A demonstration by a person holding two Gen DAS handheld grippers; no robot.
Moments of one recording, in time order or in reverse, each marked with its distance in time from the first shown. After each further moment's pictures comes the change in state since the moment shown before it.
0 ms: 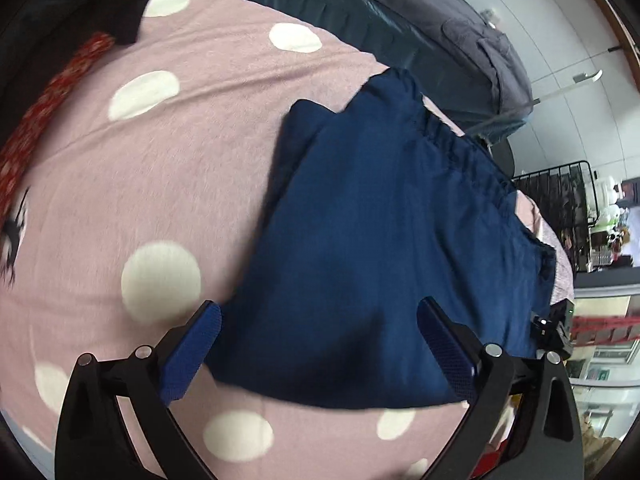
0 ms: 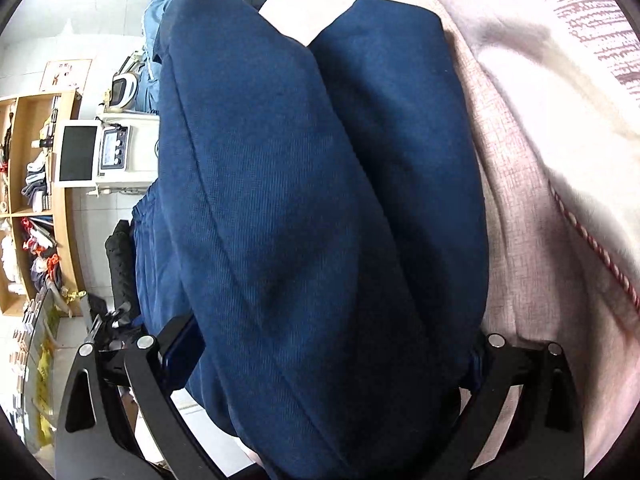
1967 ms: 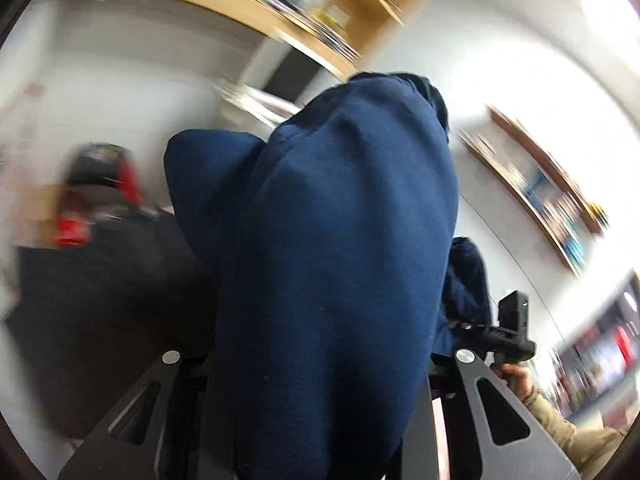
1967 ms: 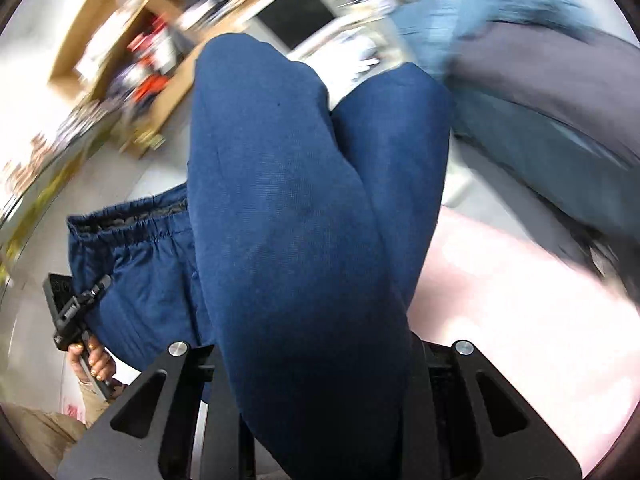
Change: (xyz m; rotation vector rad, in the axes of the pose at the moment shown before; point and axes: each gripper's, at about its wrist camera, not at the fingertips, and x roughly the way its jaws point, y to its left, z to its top) left arm -0.446 0.178 -0.142 -0.238 -0.919 -0.078; right arm 0.133 0.634 -0.027 -0.881 0.155 0.192
